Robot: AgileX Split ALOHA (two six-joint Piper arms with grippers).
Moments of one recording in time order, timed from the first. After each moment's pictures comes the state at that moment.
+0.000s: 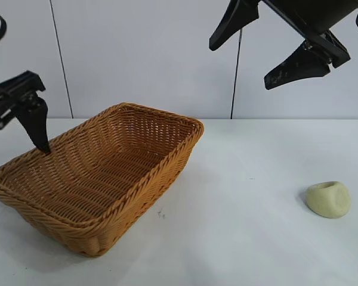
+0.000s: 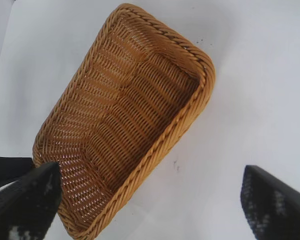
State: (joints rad) left arm -0.43 1.74 -0.83 -0.01 0.47 -1.35; right arm 0.23 1.59 -1.18 0.71 0.76 -0.26
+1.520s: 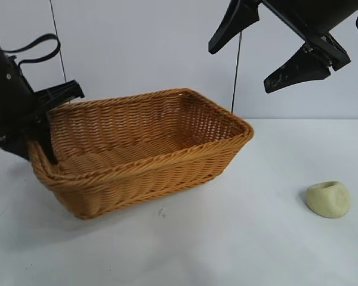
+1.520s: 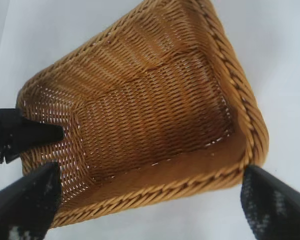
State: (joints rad) left arm -0.29 1.96 -1.36 -0.27 0.88 -0.34; right arm 0.23 1.59 -1.18 0.70 0.77 -0.25
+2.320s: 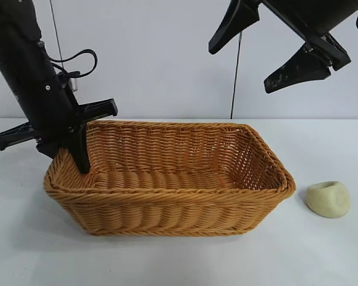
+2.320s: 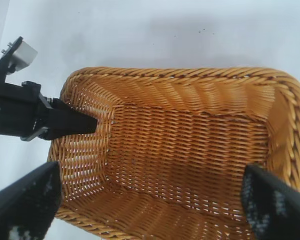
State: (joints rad) left arm -0.29 2.13 -1.39 -0.36 0.85 -0.18; right arm 0.23 1.59 -1.18 0.70 0.77 -0.25
